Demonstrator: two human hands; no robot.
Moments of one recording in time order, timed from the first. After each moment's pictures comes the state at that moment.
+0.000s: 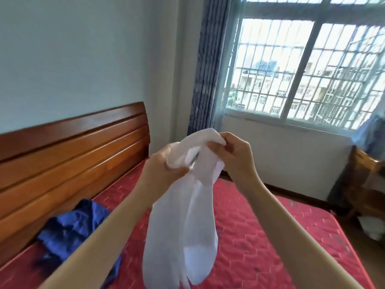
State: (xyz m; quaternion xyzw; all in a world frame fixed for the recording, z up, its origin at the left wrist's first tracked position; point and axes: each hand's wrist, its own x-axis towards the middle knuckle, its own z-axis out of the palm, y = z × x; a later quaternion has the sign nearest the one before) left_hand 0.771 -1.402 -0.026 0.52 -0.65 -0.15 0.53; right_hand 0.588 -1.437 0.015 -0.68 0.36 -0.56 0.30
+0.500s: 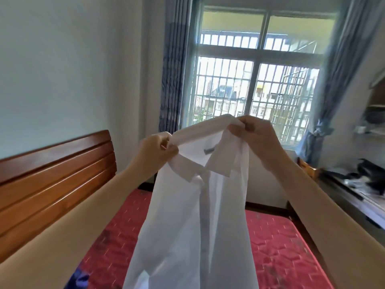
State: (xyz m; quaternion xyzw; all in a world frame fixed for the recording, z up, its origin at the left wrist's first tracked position) left_hand 0.736 -1.419 0.093 0.42 -0.75 -0.08 0.50; right_hand 0.482 -1.396 0.149 -0.70 0.40 -0.57 0.15
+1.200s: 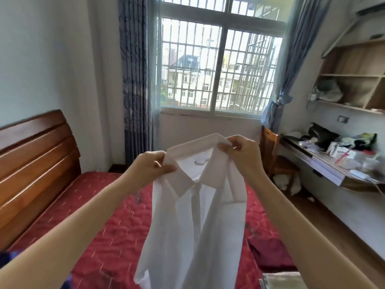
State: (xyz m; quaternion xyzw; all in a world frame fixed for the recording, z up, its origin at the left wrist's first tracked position) left_hand 0.744 -1.468 0.010 0.39 -0.80 -0.27 0.37; right_hand 0.489 -1.414 0.042 -0.57 0.59 -0.57 0.08
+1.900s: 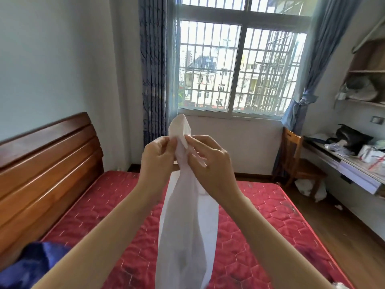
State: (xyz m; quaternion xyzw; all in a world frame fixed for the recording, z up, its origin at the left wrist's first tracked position) left_hand 0.749 -1.424 0.041 0.33 -0.56 -0.45 0.61; right_hand 0.620 -1.397 0.039 -0.71 0.44 -0.55 -0.01
